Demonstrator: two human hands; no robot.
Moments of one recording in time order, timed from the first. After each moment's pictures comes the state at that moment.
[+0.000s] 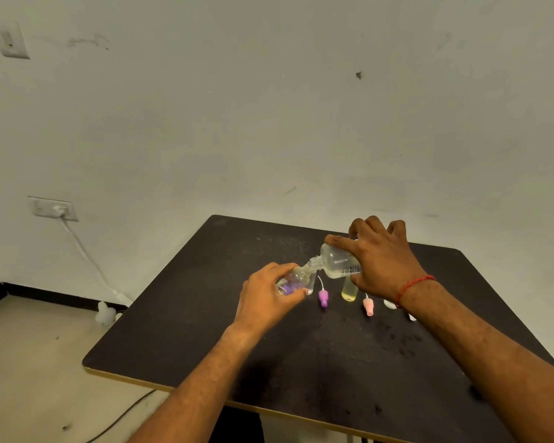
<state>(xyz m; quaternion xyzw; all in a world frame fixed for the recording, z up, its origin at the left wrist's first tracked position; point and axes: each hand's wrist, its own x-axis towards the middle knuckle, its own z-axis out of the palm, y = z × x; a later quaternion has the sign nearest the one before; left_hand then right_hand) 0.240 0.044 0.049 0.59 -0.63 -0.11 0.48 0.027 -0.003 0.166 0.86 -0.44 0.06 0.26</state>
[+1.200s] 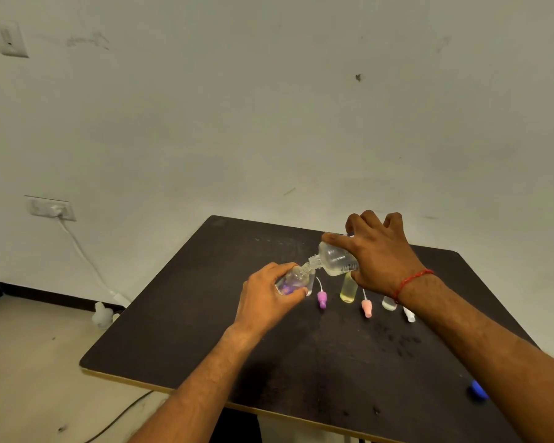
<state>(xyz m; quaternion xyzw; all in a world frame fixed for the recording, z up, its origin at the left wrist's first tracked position) 0.238 0.038 0.047 0.59 -0.63 -0.12 0.50 0.031 -0.003 0.177 0.85 -0.42 0.04 0.30</state>
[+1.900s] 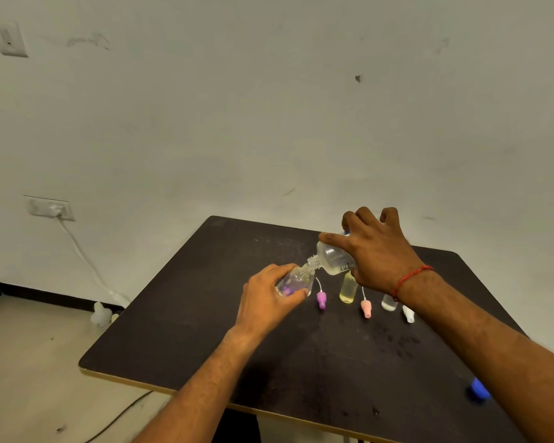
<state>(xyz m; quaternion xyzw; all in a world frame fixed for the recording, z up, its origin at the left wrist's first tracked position) 0.236 0.040 0.044 0.58 -0.62 -0.13 0.51 0.035 0.001 0.184 0.85 -0.41 0.02 0.34</state>
